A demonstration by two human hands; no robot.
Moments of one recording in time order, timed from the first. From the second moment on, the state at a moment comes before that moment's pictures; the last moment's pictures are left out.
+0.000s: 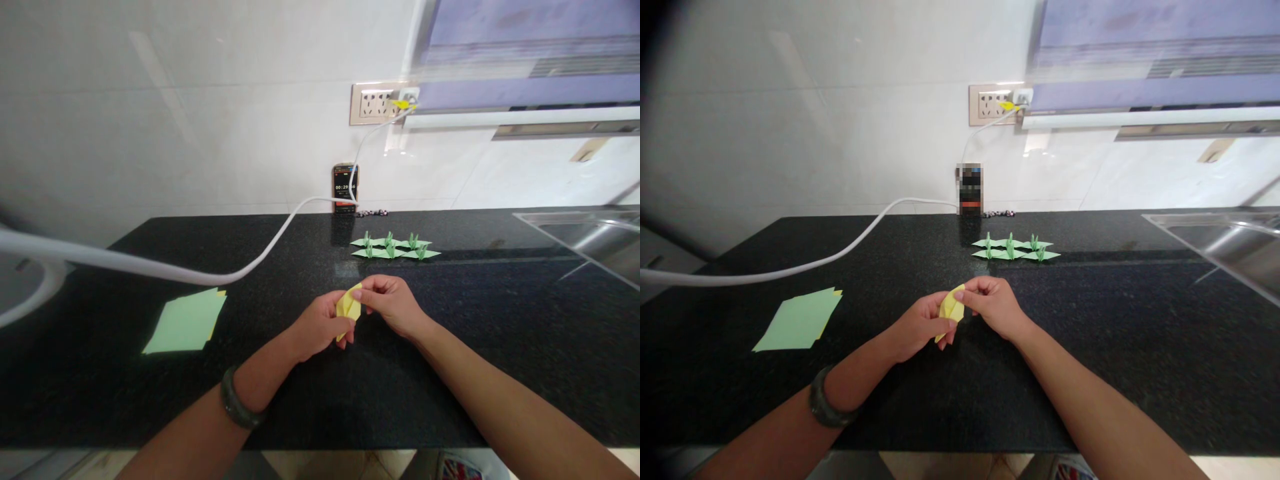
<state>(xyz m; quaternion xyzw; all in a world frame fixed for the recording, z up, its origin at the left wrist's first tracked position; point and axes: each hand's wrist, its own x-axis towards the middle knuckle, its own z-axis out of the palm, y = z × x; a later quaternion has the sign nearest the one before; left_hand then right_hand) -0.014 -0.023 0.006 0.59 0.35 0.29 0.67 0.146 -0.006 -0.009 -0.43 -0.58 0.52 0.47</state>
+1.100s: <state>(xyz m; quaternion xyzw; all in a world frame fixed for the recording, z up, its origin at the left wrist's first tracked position) -0.010 -0.023 -0.011 0.63 0.43 0.37 0.53 0.128 -0.025 -0.003 -0.43 -0.65 0.46 0.41</state>
